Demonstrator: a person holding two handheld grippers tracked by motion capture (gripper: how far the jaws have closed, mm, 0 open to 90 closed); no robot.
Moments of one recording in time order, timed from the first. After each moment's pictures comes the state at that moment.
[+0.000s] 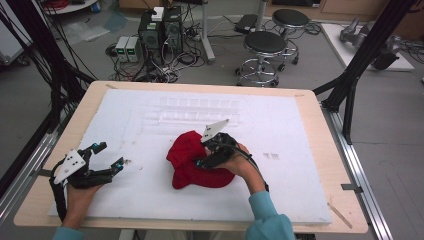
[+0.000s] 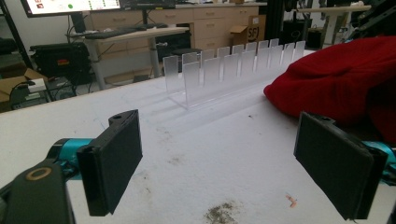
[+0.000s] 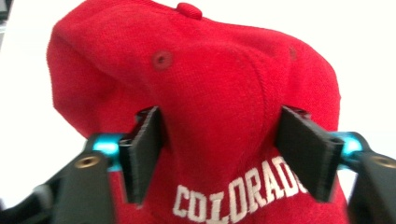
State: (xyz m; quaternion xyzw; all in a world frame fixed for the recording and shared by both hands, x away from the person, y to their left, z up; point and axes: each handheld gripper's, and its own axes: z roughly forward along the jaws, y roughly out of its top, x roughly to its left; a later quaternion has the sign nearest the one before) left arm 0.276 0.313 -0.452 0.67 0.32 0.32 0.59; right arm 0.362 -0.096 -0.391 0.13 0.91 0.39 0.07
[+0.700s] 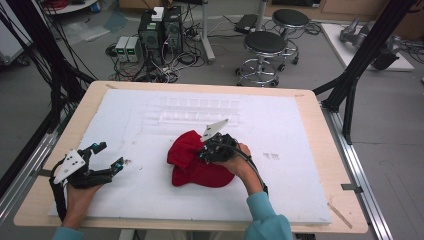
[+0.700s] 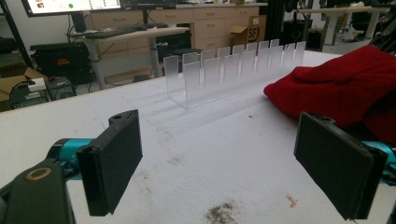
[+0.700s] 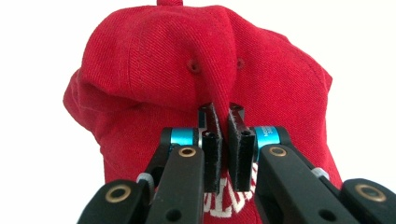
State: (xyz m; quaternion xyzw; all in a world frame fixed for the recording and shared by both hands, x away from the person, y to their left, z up) left arm 0.277 0.313 -0.452 0.67 0.32 0.32 0.59; right arm 0.357 -0.096 -0.387 0.15 0.91 0.37 0.08
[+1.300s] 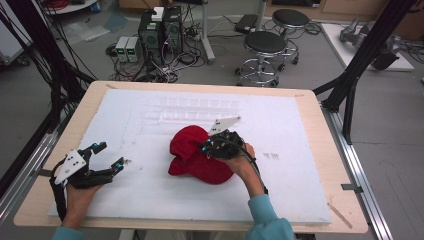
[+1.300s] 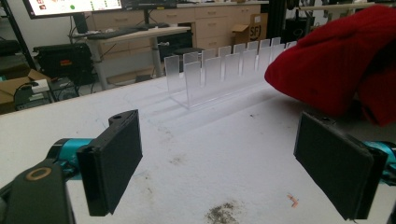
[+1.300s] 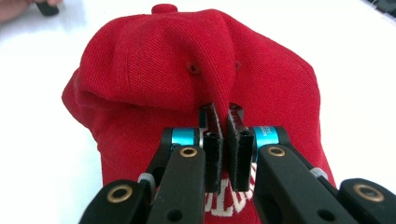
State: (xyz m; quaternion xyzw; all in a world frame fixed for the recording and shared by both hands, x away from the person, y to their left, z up) left arm 0.276 0.311 -0.451 0.67 0.32 0.32 0.59; right arm 0.351 -0.109 -0.372 0.21 0.88 0.42 0.11
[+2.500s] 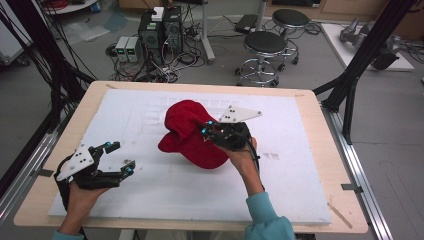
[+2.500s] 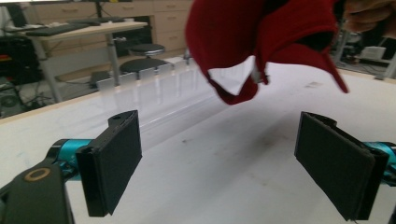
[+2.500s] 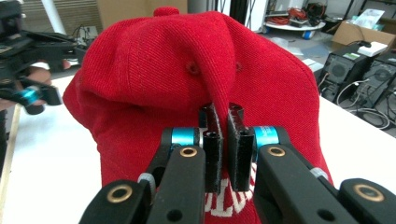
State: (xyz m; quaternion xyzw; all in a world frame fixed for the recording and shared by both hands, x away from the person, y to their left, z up) left arm 0.259 0.268 -0.401 0.70 0.28 0.25 0.60; right arm 0.340 -0.120 -0.328 0.22 0.79 0.55 0.16
